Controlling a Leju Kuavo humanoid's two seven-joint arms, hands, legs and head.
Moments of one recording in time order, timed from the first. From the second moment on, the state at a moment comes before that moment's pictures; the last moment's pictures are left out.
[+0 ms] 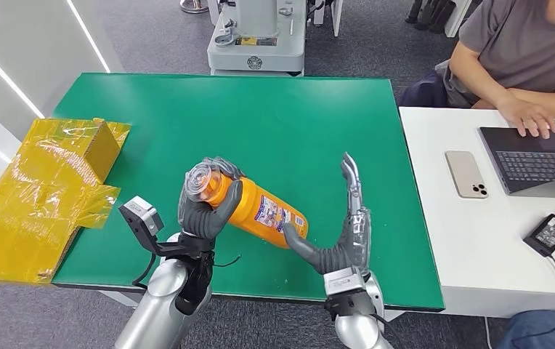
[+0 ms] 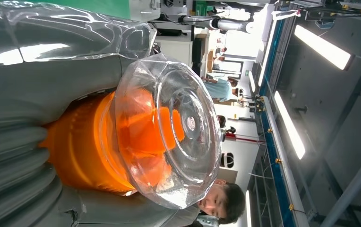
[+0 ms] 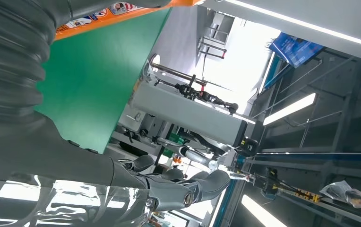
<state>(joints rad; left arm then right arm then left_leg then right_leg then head) -0.28 -0.20 -0.44 -1.27 0.24 -0.03 -0.55 -0.12 0.14 0.46 -1.39 0.35 -0.41 -0.66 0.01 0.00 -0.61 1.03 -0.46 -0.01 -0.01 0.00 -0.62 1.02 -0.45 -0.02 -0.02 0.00</state>
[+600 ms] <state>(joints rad) -0.28 -0.20 -0.44 -1.27 0.24 -0.03 -0.55 -0.12 0.14 0.46 -1.39 0.35 -0.41 -0.66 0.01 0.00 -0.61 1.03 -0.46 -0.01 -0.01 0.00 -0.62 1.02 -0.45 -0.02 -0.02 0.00</state>
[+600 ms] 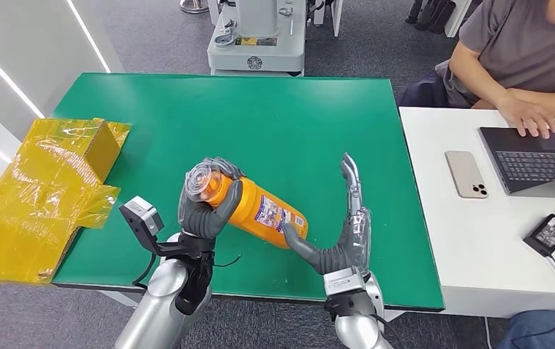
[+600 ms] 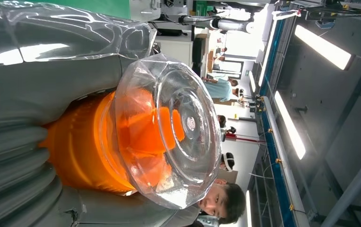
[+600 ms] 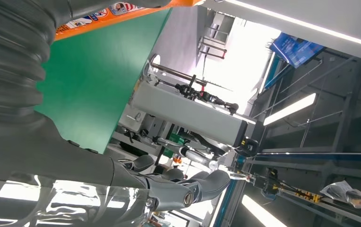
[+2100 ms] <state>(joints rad) -0.25 -0.07 -0.24 -1.40 -0.03 0.37 -0.69 0.00 0.14 0.52 -1.52 0.27 -0.47 -0.67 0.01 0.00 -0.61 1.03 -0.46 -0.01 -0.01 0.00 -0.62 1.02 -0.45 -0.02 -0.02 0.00</state>
